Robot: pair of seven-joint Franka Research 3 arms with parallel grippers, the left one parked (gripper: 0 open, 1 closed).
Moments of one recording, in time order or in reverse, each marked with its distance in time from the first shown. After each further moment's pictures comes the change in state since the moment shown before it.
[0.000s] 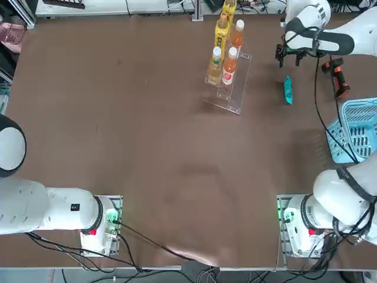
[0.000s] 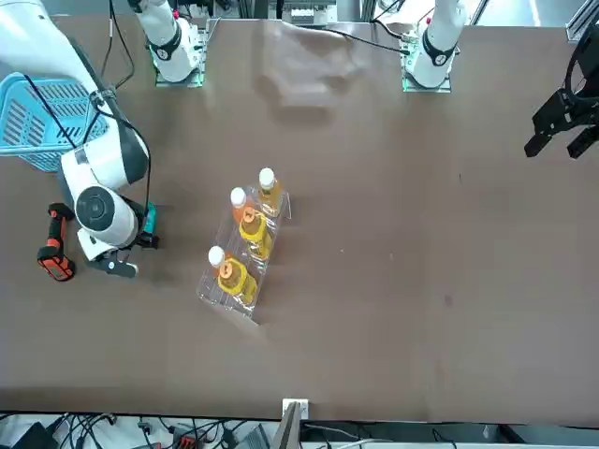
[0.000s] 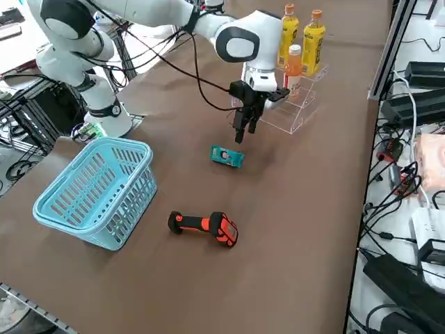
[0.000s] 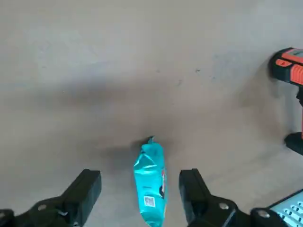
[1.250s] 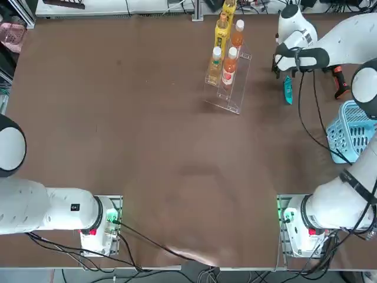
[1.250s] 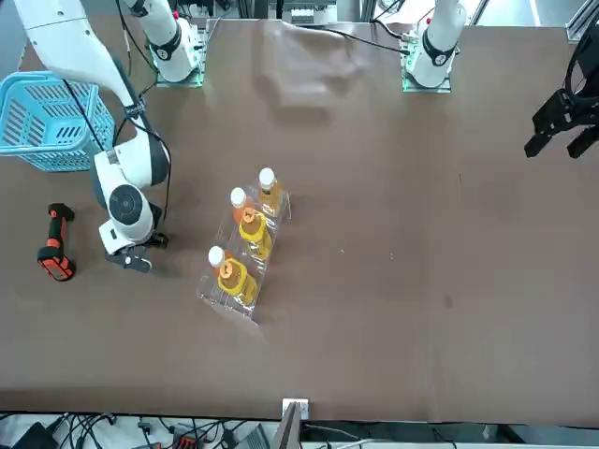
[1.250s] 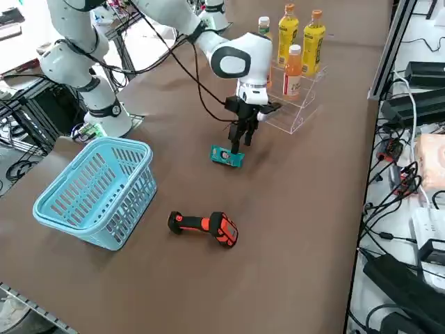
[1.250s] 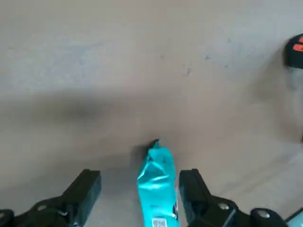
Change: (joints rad) arm 0.501 -0.142 -0.607 -0.165 0.205 0.299 -0.016
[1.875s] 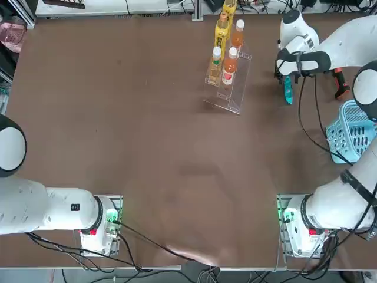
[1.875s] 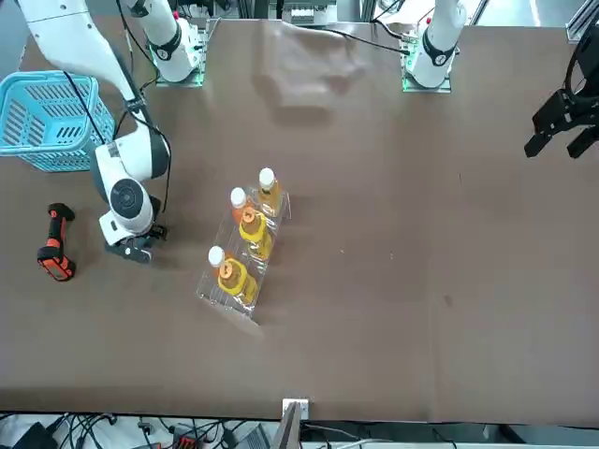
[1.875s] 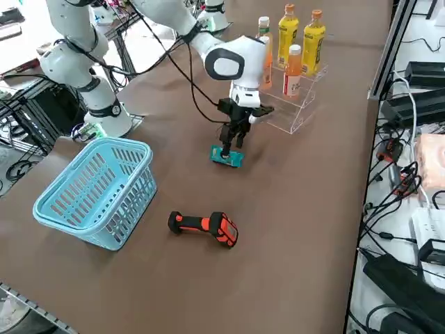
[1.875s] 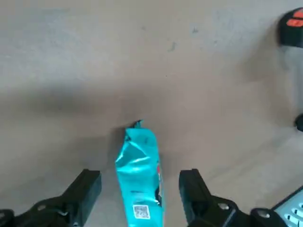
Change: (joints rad) arm 0.009 -0.025 -0.035 -0.066 0.003 0.004 0.001
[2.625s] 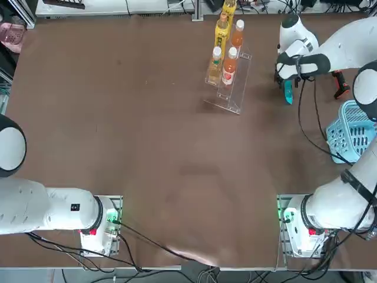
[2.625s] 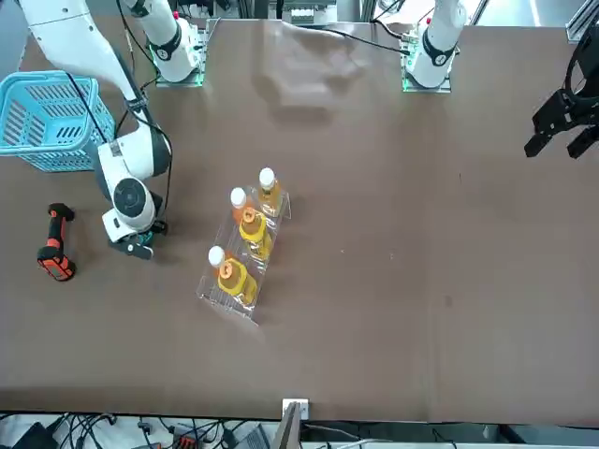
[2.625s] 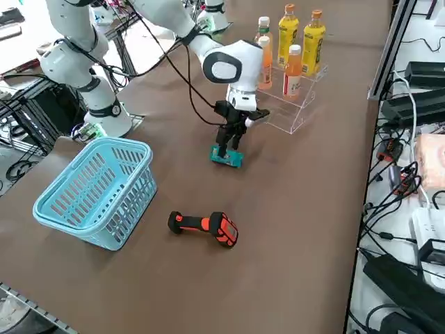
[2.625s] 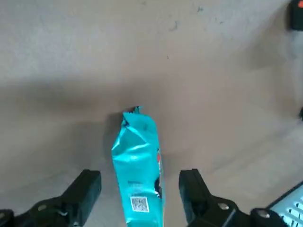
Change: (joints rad) arm 0.000 0.000 -0.001 -0.031 0.001 0.001 0.001
